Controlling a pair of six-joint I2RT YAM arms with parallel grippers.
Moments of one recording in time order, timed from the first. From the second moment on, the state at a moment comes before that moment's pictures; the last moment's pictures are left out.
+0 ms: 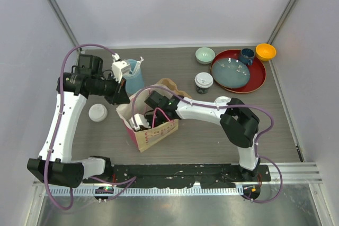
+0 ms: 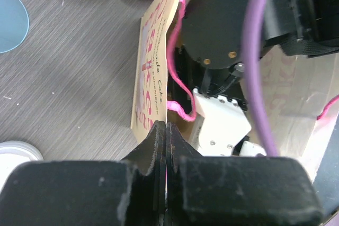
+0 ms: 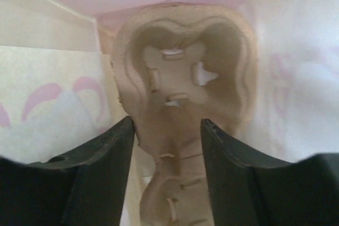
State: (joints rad) left arm -0.14 1.24 1.47 -1.25 0.67 0.42; right arm 1.03 1.95 1.42 -0.53 -0.57 -0.87
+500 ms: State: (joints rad) left arm -0.14 1.24 1.46 -1.25 0.62 0.42; right arm 1.03 1.68 1.39 -0.30 -0.60 -0.73
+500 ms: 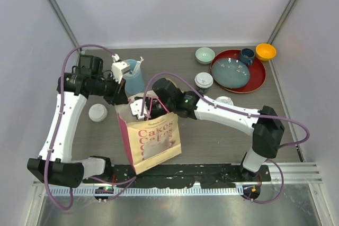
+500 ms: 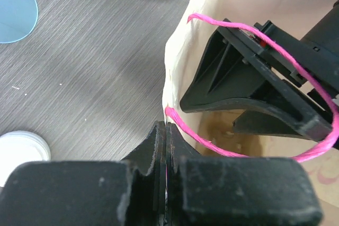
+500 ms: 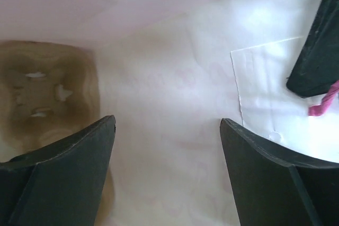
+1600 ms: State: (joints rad) left arm -0.14 1.23 1.44 -1.25 0.63 0.41; right arm 1.03 1.51 1.33 0.03 -0.46 -0.46
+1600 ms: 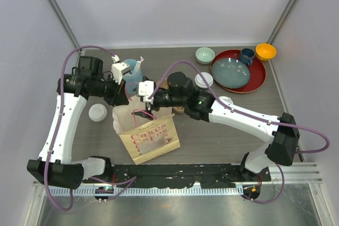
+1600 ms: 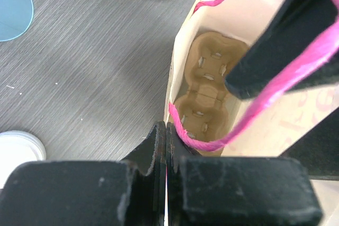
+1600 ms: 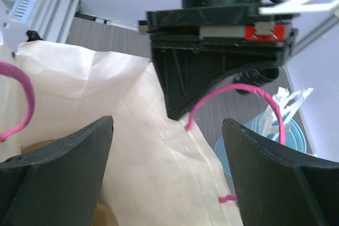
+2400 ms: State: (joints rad) left arm -0.14 1.18 1.45 -1.14 0.55 0.32; right arm 1.02 1.45 1.37 -0.03 -0.07 -0.21
